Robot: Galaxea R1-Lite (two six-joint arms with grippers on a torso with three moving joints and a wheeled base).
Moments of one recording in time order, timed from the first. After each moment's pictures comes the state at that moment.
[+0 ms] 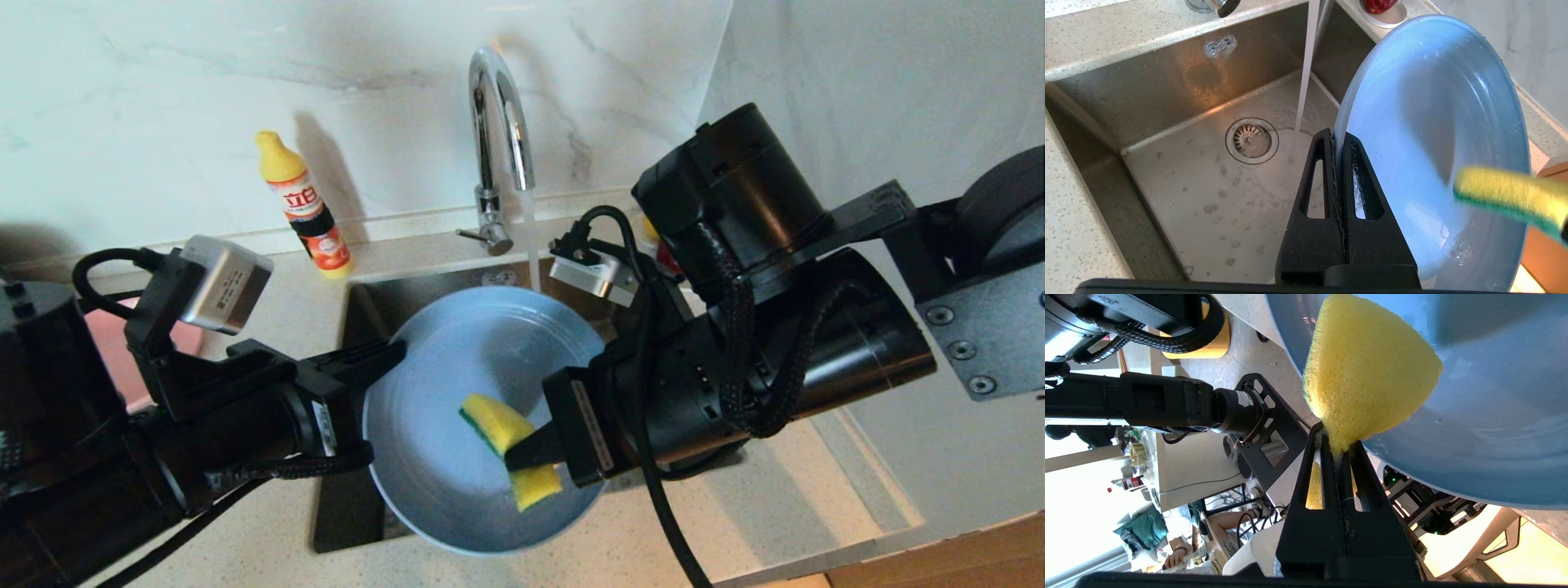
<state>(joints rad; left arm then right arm) -0.60 1.32 -0.55 -0.69 0.04 -0.04 0.93 1.77 -1.63 0.51 0.33 0.50</state>
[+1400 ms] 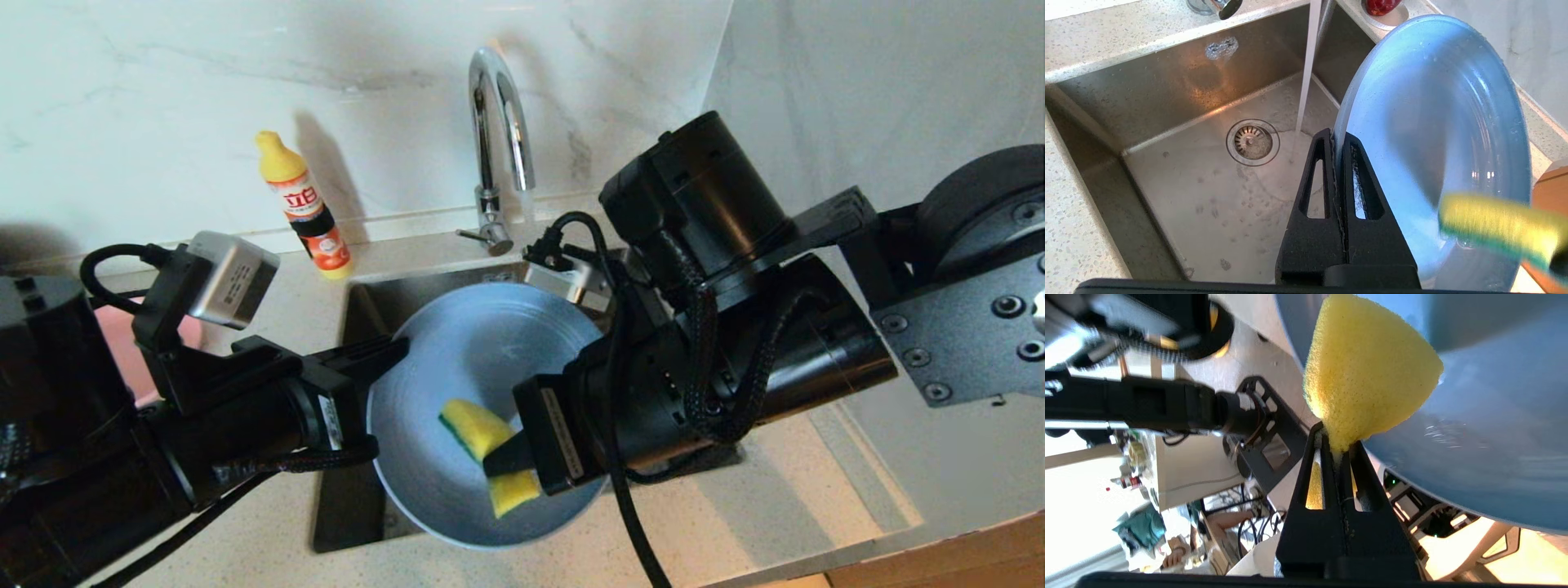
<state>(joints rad) -0.60 1.33 -0.56 -0.69 0.06 -0.04 0.95 1.81 -1.66 0.51 0.33 0.51</state>
